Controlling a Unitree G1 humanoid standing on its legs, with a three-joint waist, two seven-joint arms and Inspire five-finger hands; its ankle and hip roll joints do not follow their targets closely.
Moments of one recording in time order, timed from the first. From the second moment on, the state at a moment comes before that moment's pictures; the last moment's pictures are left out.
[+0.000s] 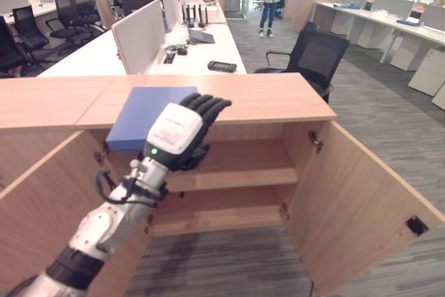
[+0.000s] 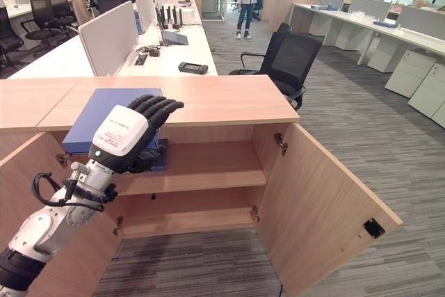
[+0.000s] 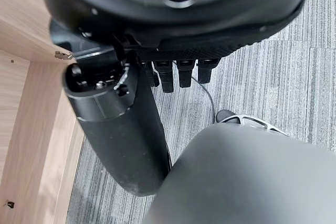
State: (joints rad) left arm -0.17 0.80 -0.27 -0.17 0.76 -0.14 0.29; right arm -0.03 -0.17 0.30 1.34 0.04 0.02 -0.03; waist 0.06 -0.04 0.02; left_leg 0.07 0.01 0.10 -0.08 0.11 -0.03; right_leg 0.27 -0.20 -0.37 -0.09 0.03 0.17
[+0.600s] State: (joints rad) left arm 0.06 0.69 -0.04 -0.17 0.72 -0.10 0.27; right arm 0.00 -0.17 0.28 1.34 0.04 0.02 -0.03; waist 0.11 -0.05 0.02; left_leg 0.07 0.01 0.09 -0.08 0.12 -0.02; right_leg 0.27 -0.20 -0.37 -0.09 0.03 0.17
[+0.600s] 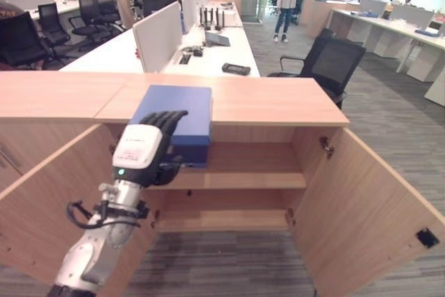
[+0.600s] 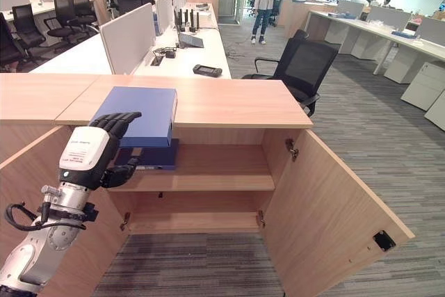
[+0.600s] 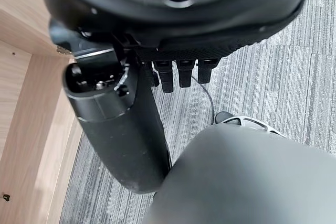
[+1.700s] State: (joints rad) left arm -0.20 0.70 -0.20 0.24 0.83 0.07 0.32; right arm -0.03 -0.17 0.30 1.33 0.00 0.02 -0.02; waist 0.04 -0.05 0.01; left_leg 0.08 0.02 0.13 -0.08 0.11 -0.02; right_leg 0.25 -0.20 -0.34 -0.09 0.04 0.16
